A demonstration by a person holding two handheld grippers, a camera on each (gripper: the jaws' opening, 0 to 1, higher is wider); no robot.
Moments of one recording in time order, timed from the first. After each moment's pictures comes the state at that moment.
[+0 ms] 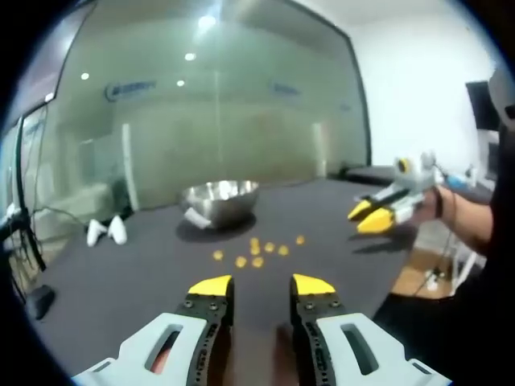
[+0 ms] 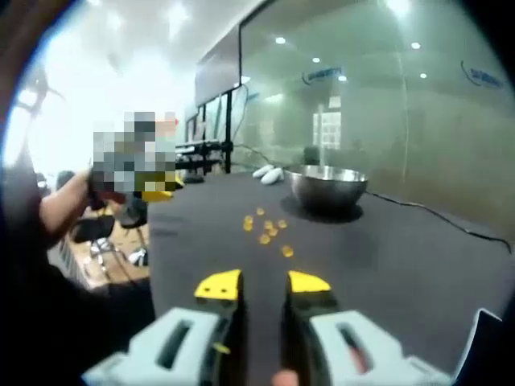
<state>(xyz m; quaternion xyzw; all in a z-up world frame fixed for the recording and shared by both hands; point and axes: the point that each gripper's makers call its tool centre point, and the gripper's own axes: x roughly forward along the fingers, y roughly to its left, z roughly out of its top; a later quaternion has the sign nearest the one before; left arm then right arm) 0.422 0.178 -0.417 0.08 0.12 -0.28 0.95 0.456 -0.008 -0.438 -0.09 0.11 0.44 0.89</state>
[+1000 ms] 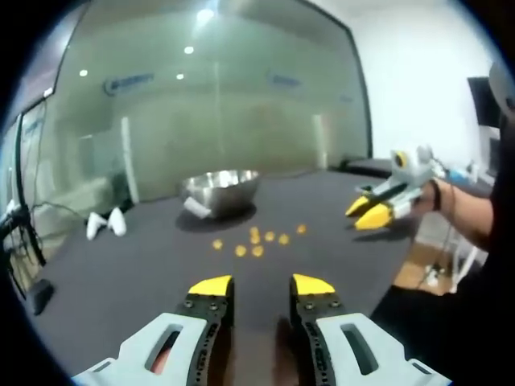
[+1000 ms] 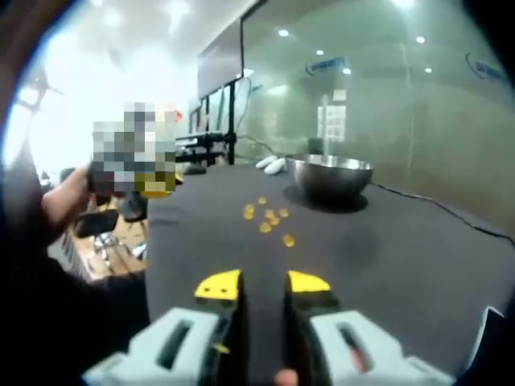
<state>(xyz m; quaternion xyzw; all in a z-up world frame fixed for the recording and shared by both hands) 0.421 0.179 -0.424 0.07 0.12 -0.29 0.95 0.462 -0.001 -0.456 -0.09 0.13 0.45 0.88</state>
